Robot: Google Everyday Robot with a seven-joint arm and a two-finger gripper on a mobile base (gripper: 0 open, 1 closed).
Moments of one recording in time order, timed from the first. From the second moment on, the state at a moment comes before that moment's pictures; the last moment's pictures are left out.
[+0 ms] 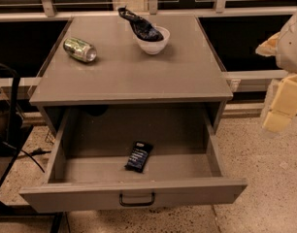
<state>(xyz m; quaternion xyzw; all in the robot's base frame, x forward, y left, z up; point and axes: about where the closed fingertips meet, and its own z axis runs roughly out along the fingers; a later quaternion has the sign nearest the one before) 0.438 -0.217 0.976 -0.60 0.78 -0.03 0.16</state>
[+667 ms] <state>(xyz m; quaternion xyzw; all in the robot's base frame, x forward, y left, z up) 0.444 -0.206 0.971 -0.64 0.75 -0.04 0.18</state>
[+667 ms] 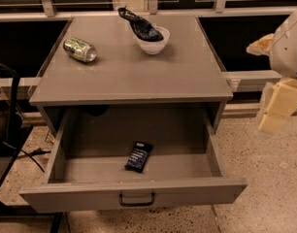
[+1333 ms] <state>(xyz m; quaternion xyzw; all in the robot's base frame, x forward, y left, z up) 0.454 -0.184 0.975 -0.75 0.61 0.02 0.25</state>
